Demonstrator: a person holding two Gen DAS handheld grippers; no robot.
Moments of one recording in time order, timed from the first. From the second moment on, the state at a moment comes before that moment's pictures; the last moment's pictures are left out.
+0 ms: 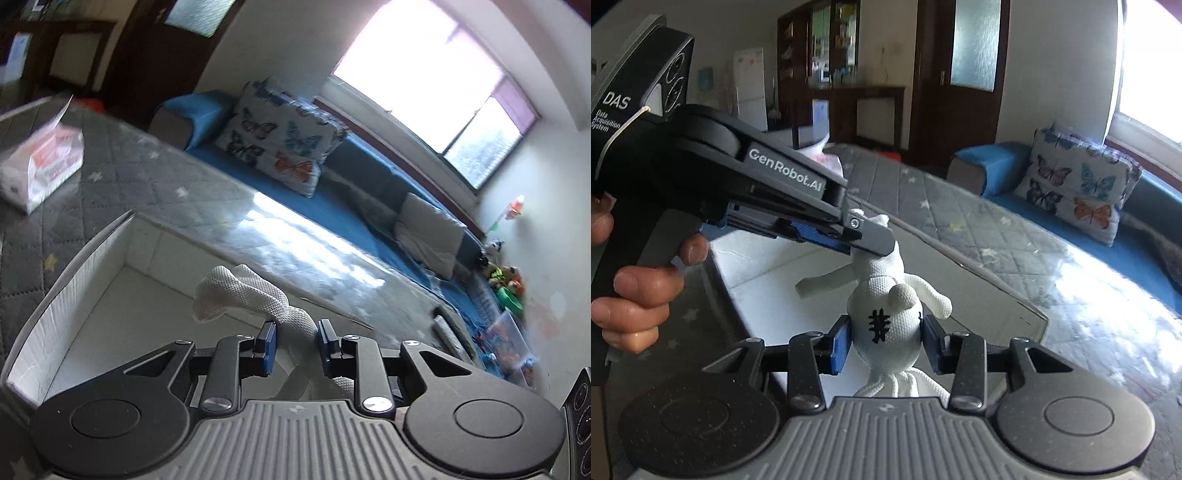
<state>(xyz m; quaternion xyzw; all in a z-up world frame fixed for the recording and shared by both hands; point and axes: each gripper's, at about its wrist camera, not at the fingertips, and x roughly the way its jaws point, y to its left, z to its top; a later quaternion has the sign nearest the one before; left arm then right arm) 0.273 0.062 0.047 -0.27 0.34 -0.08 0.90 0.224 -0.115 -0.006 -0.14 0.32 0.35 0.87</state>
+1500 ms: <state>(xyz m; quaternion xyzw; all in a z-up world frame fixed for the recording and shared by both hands) 0.256 0.056 0.049 -0.20 0.35 -0.03 0.91 0.242 -0.116 -0.018 -0.13 0.35 0.30 0.88</state>
